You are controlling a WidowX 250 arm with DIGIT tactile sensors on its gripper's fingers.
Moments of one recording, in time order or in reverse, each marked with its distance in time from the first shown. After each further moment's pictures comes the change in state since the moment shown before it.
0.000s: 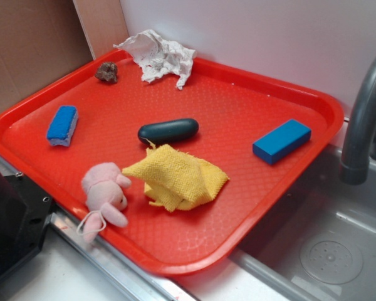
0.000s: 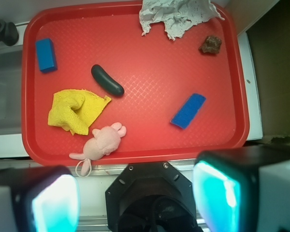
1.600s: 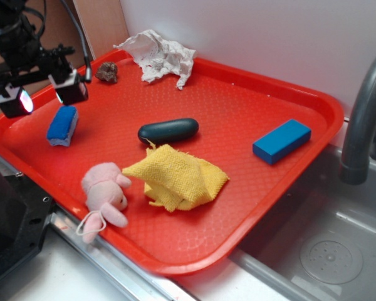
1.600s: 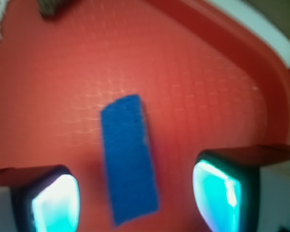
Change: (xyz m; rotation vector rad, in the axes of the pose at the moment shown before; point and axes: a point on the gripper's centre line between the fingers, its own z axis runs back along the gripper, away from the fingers) arm 0.018 0.121 -0.190 0.030 -0.013 0.843
